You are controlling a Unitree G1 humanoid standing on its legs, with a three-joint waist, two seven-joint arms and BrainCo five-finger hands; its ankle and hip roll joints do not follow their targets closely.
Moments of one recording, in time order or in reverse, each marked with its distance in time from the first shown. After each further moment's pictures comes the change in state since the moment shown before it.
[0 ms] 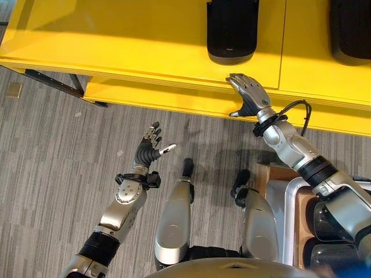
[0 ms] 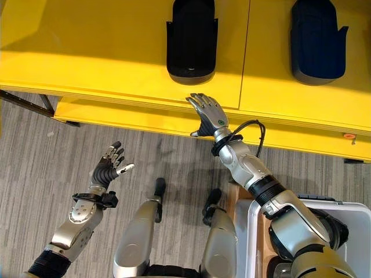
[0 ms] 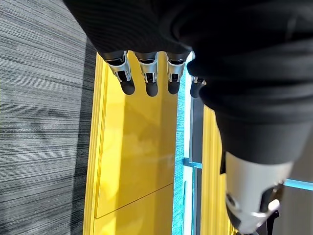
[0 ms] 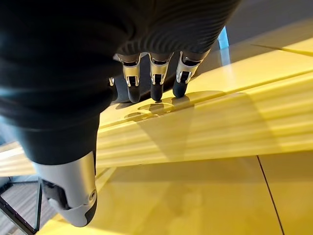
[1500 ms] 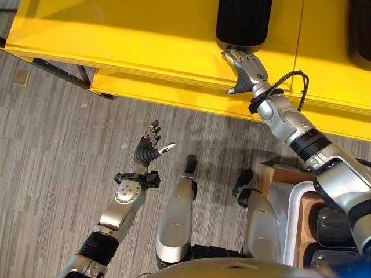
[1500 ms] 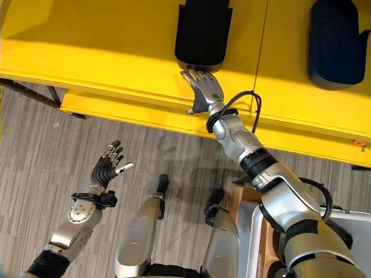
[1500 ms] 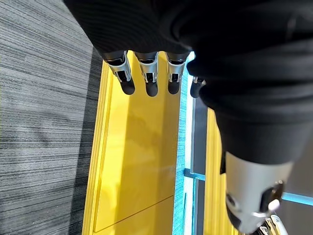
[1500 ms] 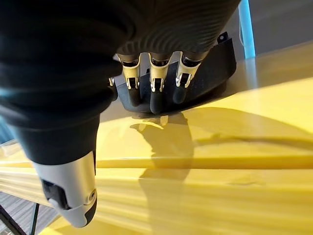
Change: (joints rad) left arm -0.001 0.007 0.000 0.000 -0.003 -0.019 -0.004; right arm -0.260 0.040 0.084 0.195 0.031 0.032 0.000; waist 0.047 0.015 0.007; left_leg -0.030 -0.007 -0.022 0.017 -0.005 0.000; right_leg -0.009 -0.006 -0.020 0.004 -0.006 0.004
